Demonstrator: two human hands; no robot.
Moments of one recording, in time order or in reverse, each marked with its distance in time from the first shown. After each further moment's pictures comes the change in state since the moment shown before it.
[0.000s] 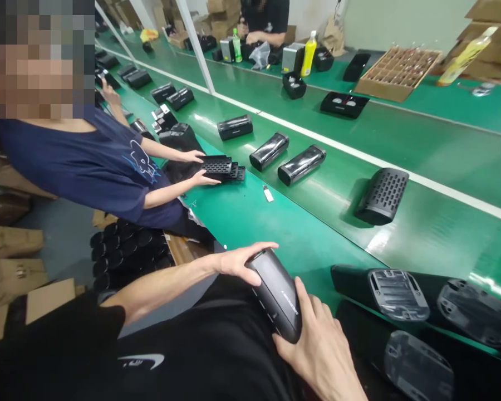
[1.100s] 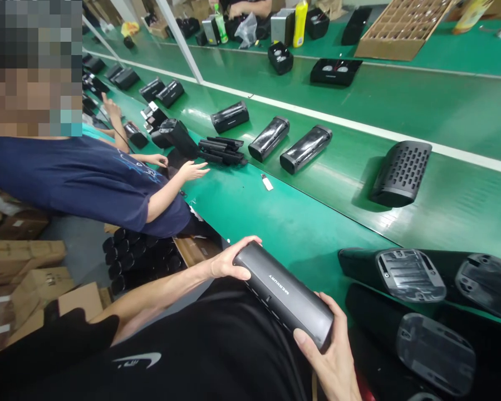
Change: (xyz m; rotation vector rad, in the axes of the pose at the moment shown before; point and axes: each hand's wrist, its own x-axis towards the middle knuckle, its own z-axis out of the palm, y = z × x) left_hand -0.031 -0.022 0.002 0.196 0.115 -0.043; right_hand -0.050 -0.019 0.033 0.698 0.203 0.360
